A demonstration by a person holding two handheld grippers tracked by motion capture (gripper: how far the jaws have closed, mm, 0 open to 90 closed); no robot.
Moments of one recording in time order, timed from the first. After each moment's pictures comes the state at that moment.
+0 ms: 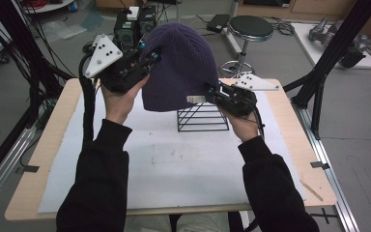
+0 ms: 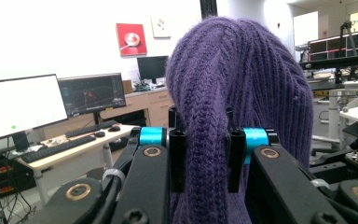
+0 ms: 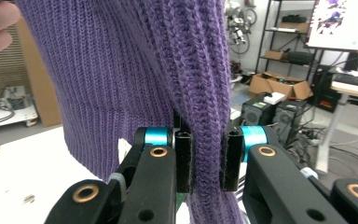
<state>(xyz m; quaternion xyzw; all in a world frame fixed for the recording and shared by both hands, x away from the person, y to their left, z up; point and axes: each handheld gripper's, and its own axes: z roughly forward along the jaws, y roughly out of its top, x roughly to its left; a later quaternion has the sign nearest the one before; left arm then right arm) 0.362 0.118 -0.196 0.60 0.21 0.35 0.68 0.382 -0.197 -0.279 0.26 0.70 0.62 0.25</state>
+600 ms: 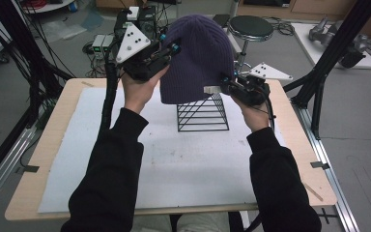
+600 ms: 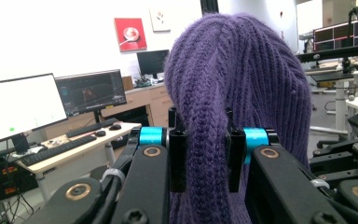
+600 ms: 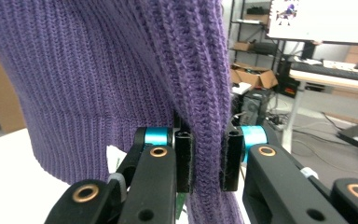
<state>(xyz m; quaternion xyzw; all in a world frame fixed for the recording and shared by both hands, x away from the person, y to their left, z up) 0.390 0.076 -0.190 0.62 0.20 0.36 0.67 0.406 -0.230 -0.271 0.32 0.68 0.59 0.29</state>
